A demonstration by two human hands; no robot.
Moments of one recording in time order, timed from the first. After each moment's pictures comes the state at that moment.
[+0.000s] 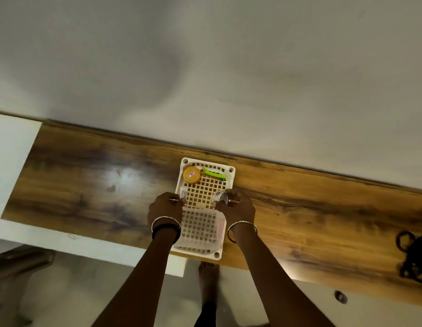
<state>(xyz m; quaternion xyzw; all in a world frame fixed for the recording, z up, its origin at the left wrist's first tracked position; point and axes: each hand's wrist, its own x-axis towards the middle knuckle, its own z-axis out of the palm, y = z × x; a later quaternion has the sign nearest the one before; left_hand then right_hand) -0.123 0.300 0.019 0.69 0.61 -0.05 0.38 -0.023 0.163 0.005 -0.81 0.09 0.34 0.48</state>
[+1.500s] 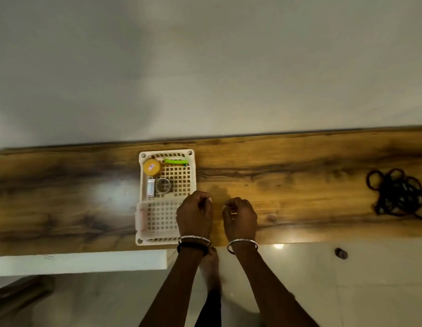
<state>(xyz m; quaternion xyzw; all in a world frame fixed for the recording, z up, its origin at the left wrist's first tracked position) -0.089 0.138 0.028 0.85 0.38 0.07 0.36 -0.058 0.034 -0.019 -0.90 0.00 0.16 0.42</state>
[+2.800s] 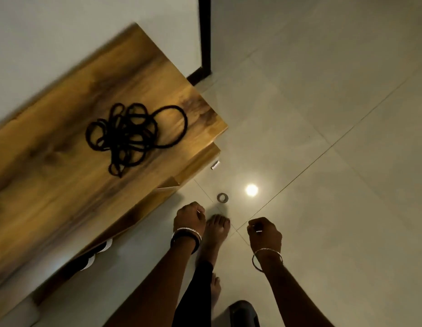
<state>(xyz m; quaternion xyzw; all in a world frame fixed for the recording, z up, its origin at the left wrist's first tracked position) 0.004 -0.423 -0.192 0.90 0.11 -0.34 0.24 -0.085 -0.595 -0.191 -0.77 0.47 0.19 0.39</state>
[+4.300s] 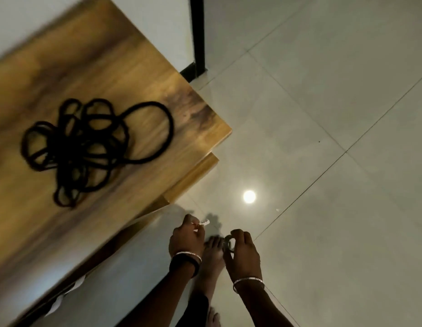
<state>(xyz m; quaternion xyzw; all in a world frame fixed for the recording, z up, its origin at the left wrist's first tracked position) 0.006 -0.426 -0.291 0.91 0.12 -0.31 0.23 -0.077 -0.553 -0.300 -0.88 0.27 0.20 0.33</state>
